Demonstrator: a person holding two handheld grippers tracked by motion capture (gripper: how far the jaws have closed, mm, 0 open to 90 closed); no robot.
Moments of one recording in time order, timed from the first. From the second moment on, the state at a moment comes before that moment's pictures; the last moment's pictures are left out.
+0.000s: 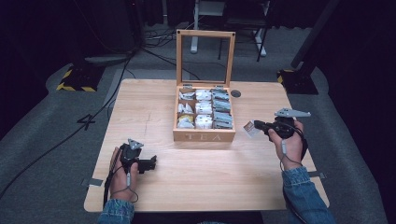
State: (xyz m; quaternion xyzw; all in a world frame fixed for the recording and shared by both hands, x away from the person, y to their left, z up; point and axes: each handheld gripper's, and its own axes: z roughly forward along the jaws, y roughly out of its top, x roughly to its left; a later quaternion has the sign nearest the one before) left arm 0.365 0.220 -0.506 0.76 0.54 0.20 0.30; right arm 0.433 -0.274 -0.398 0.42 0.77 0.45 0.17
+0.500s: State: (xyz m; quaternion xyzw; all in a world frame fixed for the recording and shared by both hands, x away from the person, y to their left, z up) left arm 0.365 0.220 -0.506 0.76 0.54 0.20 0.30; right arm 0.449 -0.287 -0.432 0.47 0.77 0.41 0.14
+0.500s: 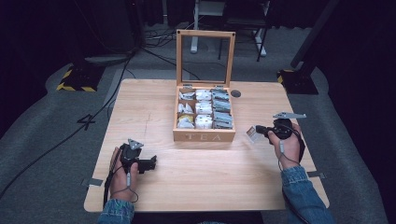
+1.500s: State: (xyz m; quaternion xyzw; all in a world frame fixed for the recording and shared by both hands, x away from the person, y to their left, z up) left arm 0.366 0.220 -0.506 0.76 0.54 0.20 0.30; right arm 0.463 -0.308 -0.466 0.51 0.76 0.37 0.13
